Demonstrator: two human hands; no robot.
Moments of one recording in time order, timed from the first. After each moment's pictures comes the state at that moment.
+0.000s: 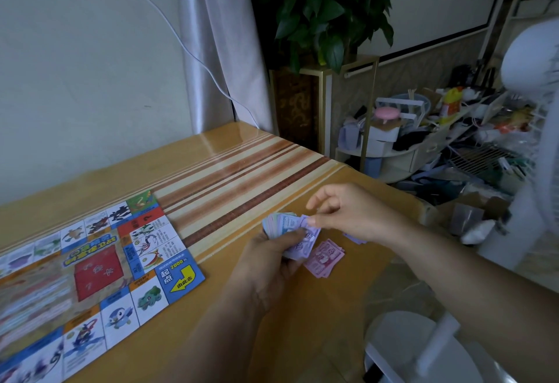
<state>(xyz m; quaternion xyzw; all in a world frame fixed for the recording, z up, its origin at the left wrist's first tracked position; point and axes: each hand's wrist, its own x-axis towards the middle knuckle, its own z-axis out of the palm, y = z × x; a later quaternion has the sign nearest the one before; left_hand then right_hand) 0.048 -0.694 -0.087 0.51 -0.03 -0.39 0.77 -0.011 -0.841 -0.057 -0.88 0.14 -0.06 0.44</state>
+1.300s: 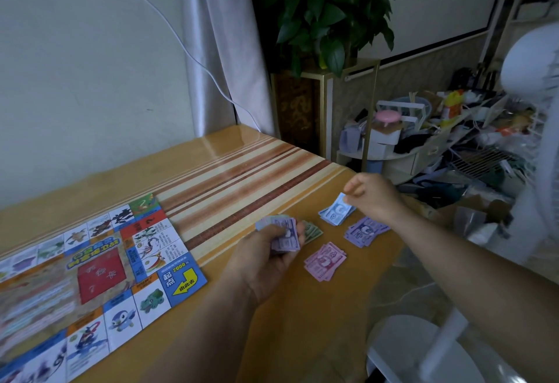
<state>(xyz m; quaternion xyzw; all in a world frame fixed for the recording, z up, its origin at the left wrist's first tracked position) 0.061 -0.690 -0.081 0.43 0.03 -0.42 0.80 0.016 -0.904 -0.094 -0.88 0.30 -0.16 0.32</state>
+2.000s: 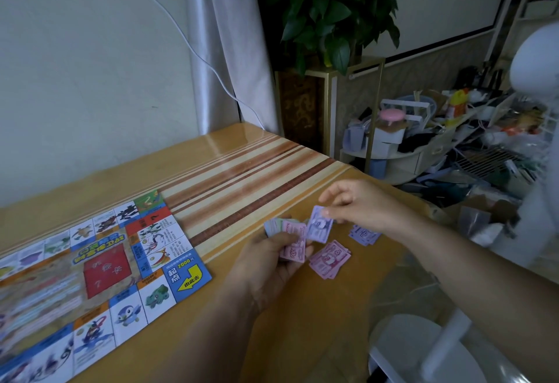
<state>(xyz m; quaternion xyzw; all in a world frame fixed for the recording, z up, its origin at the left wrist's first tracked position) 0.055 -0.682 -0.086 0.48 -0.04 -0.41 0.77 -0.004 -0.856 -0.062 -0.88 0.16 -0.07 0.44</state>
